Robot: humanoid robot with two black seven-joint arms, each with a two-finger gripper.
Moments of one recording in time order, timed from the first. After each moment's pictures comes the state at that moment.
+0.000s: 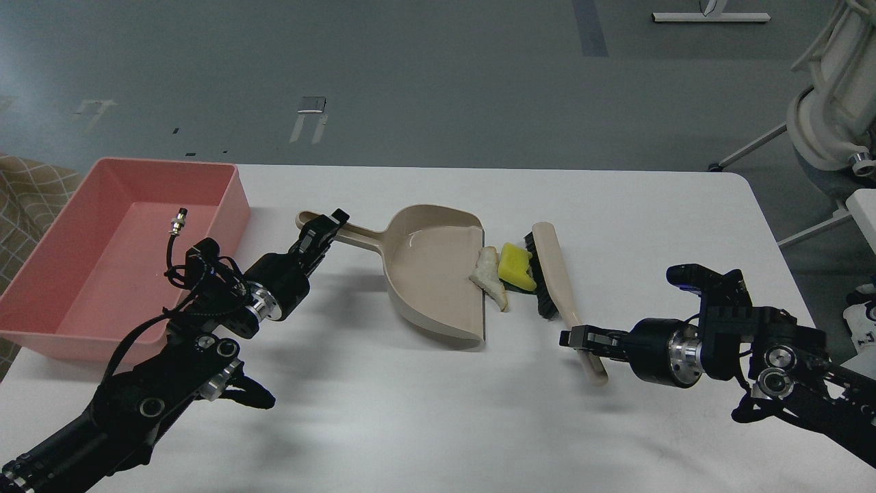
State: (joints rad) left arm -0.30 0.34 -0.88 -1.17 1.18 0.08 -0.21; right arm 0.48 -0.57 0.63 1.50 -1.30 0.49 -0.27
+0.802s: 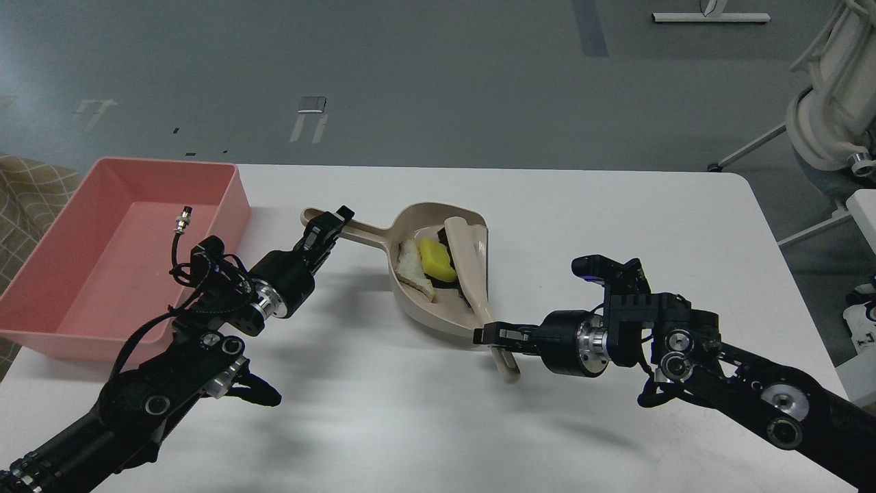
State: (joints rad) left arm -0.31 0.33 -0.88 -1.18 1.17 0.08 -0.21; right arm 0.59 -0.32 0.55 1.41 -1.30 0.49 -0.28
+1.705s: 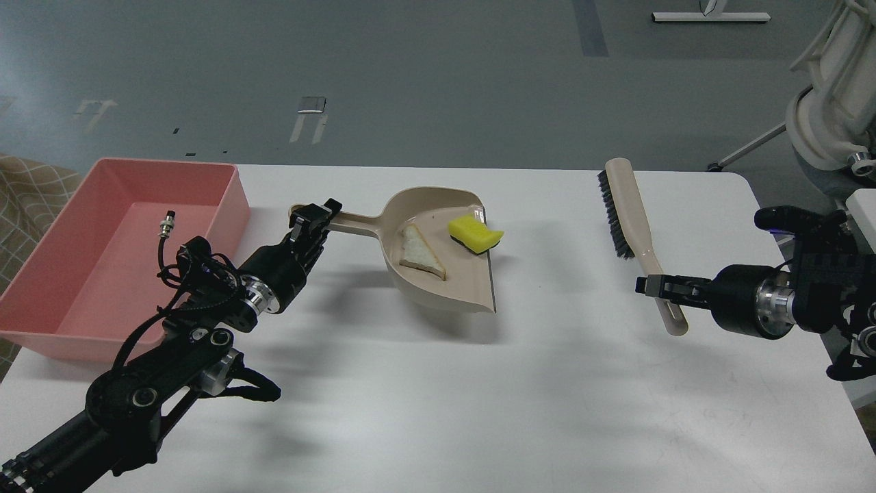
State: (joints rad) left arm -0.30 0.35 -0.90 -1.19 1.03 0.08 -0.22; right arm 0.58 -0.84 0.64 1.58 -1.28 0.49 -0.27
